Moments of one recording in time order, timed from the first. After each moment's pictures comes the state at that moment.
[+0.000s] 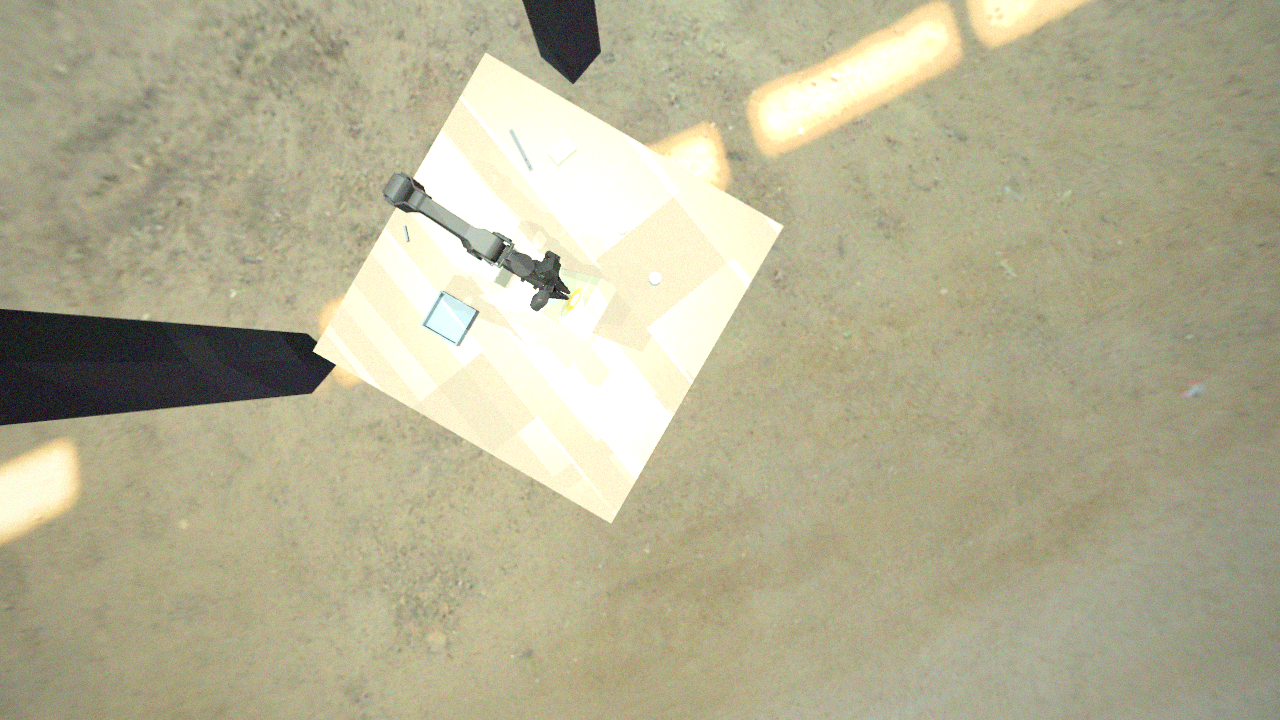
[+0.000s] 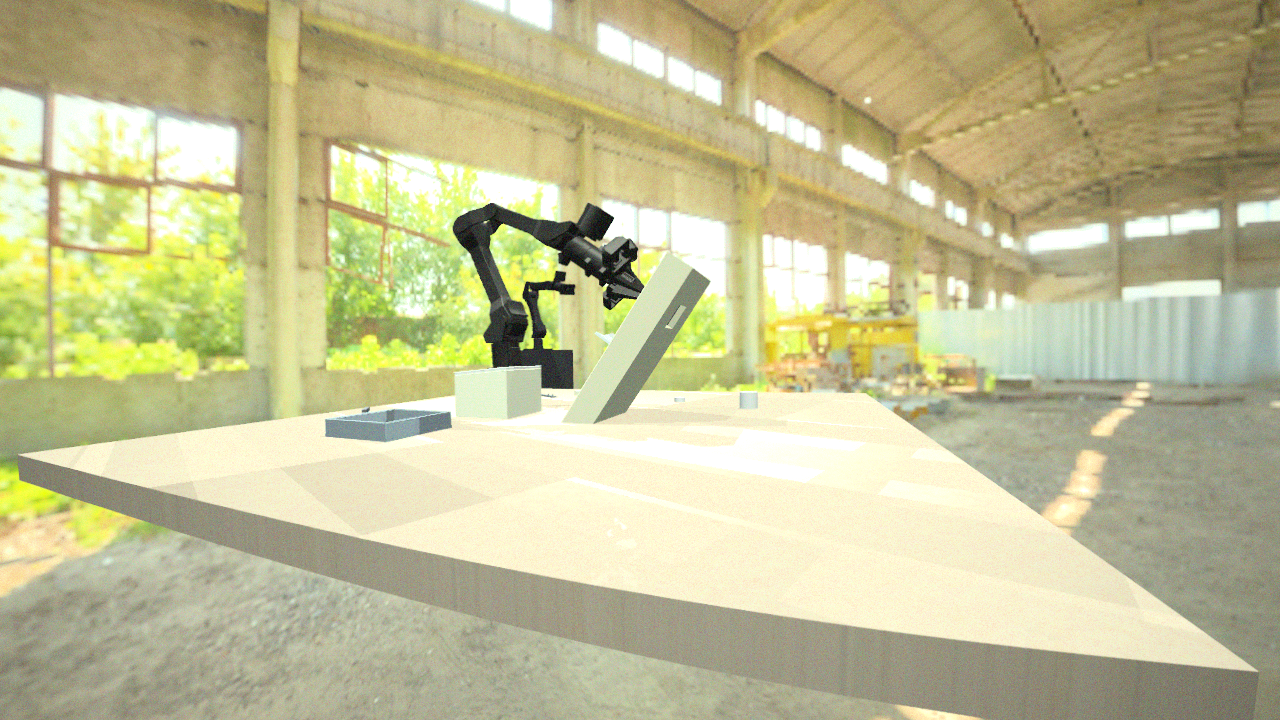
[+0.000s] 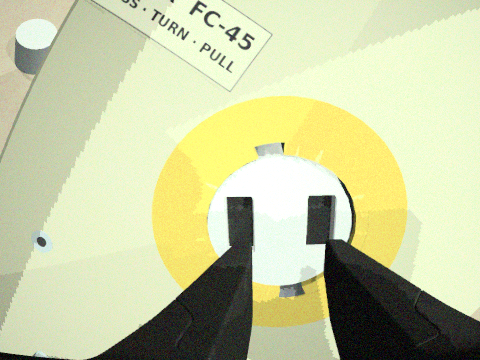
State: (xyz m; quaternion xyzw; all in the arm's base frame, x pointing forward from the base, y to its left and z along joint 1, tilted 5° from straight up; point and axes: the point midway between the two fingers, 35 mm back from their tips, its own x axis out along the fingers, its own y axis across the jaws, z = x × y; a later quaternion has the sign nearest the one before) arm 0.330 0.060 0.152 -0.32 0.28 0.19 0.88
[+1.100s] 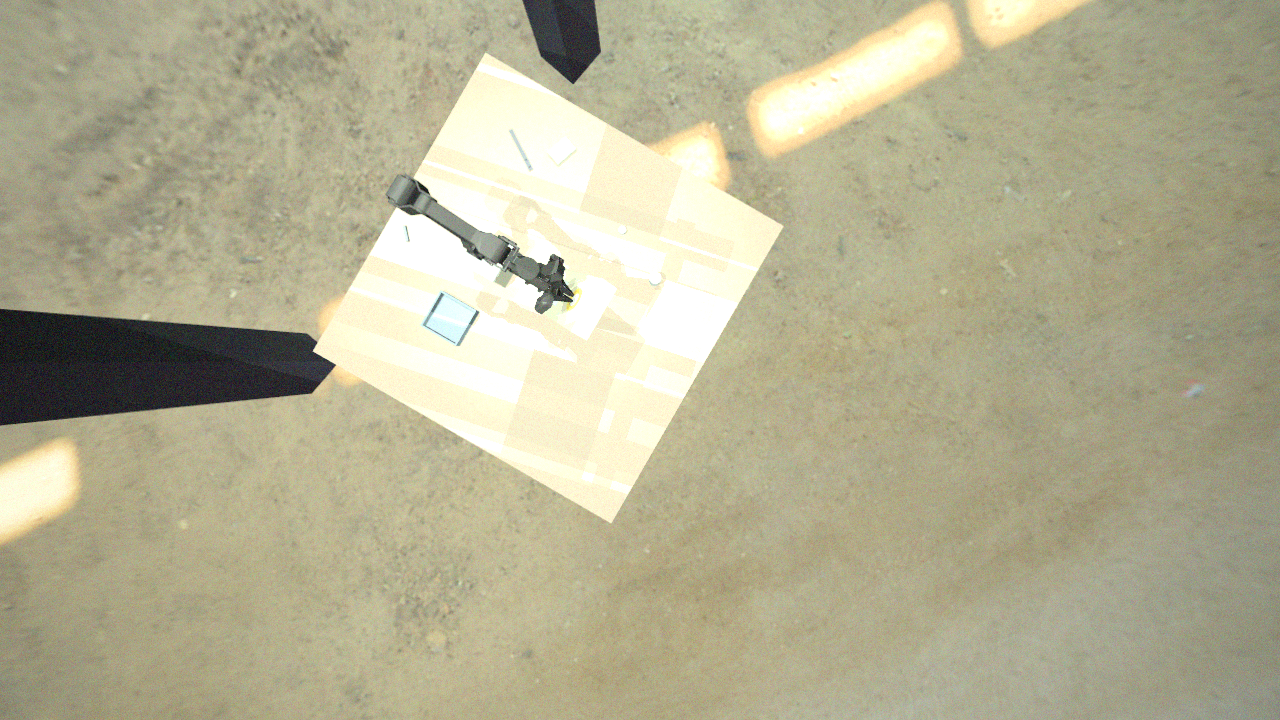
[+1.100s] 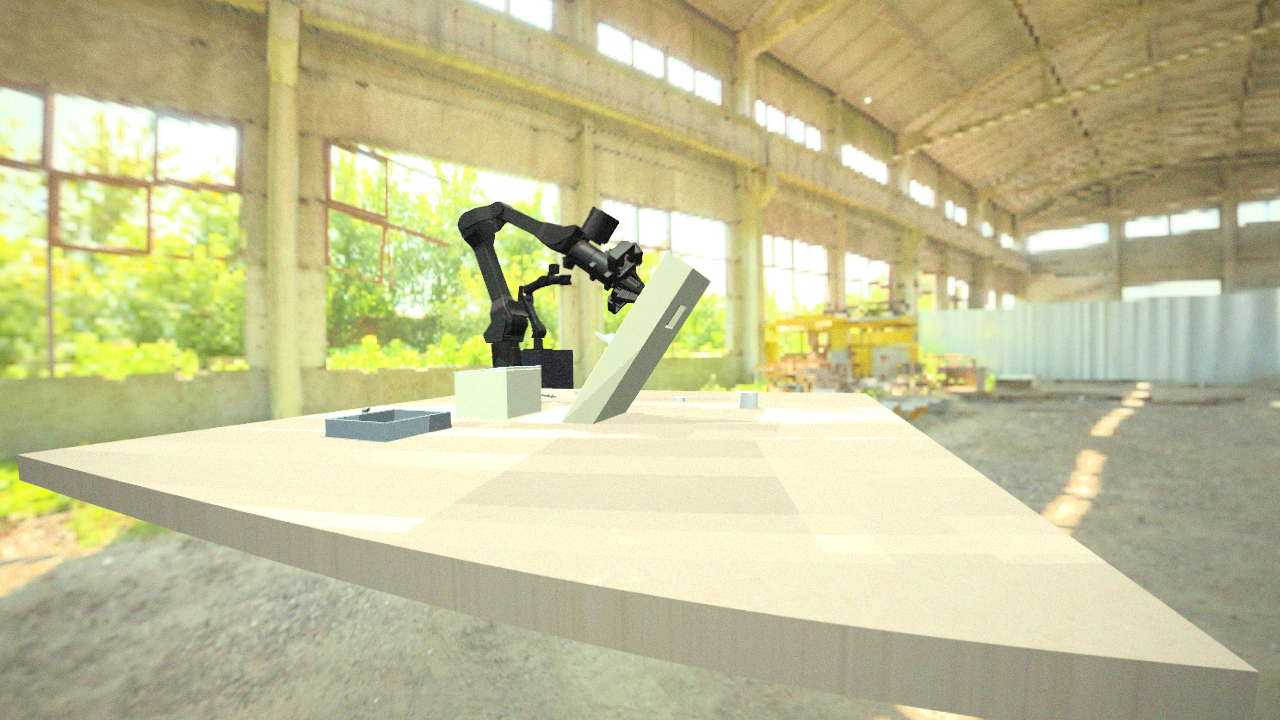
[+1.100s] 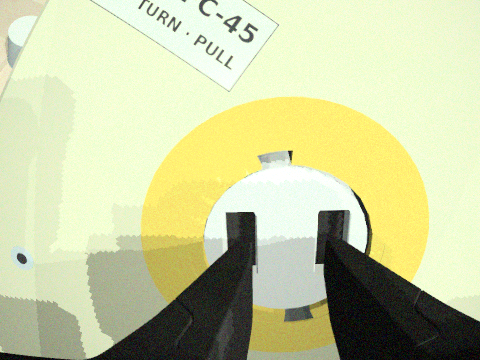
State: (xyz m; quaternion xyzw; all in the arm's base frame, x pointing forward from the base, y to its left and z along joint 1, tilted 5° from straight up) arm 0.341 0.062 0.141 -0.32 0.28 0.19 0.88
